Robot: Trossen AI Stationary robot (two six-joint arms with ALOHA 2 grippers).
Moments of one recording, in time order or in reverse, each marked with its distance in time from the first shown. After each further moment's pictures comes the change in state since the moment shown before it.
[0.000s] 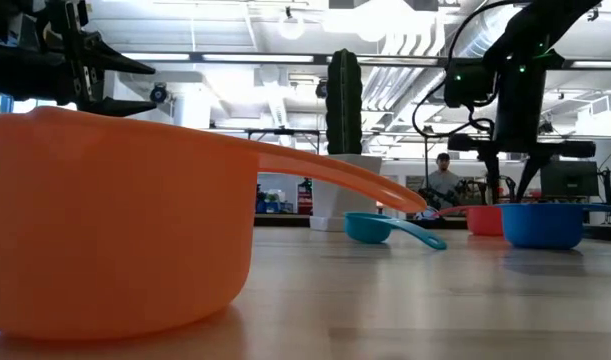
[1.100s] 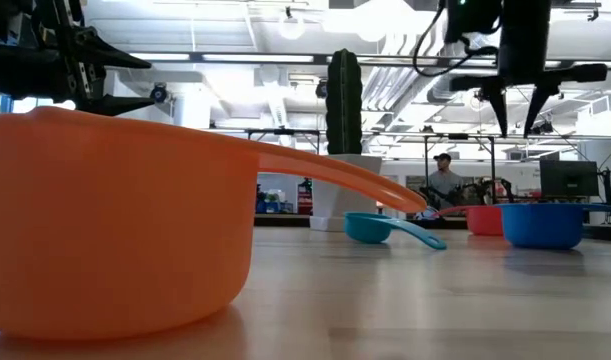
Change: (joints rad) left arm 0.000 0.000 0.000 0.002 0.084 0.007; right arm 0.273 -0.003 0.350 -0.501 0.280 0.319
